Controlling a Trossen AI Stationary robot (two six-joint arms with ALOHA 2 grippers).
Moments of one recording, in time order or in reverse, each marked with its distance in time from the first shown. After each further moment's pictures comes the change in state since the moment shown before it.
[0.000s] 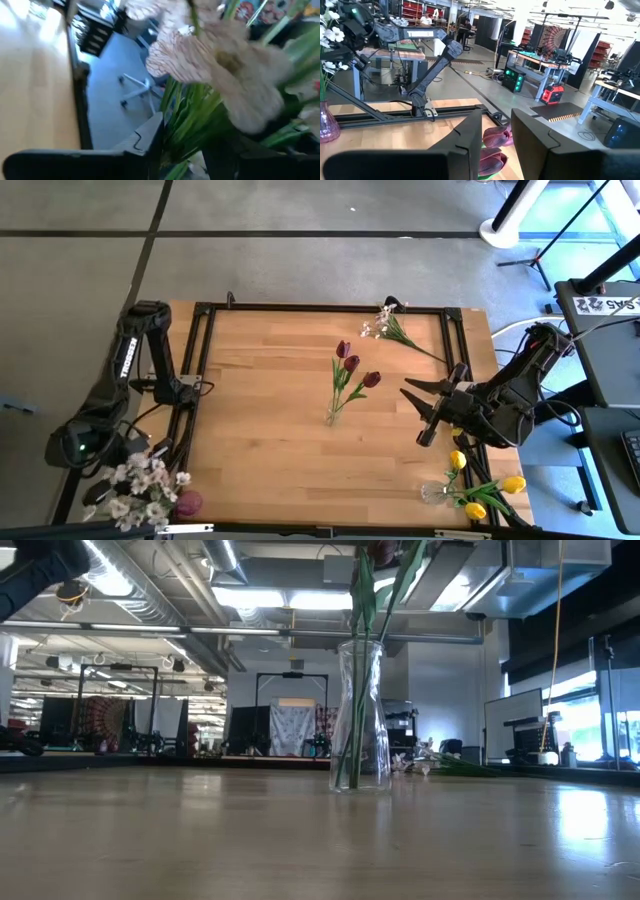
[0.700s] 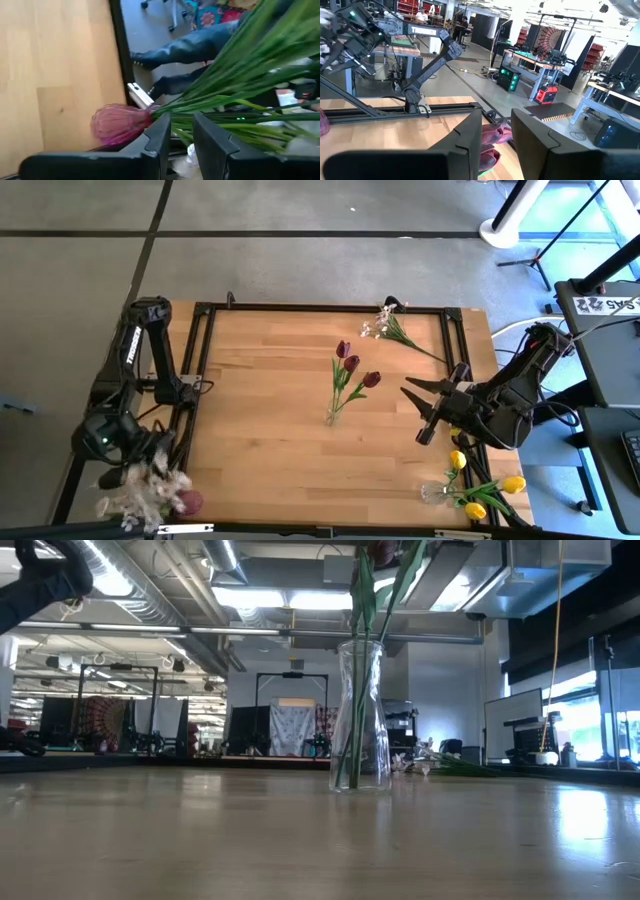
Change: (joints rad) left arm 0.103 -0.115 0.002 -0.489 0.531 -0.372; right arm 0.000 -0.001 0.000 -0.038 0.021 0.000
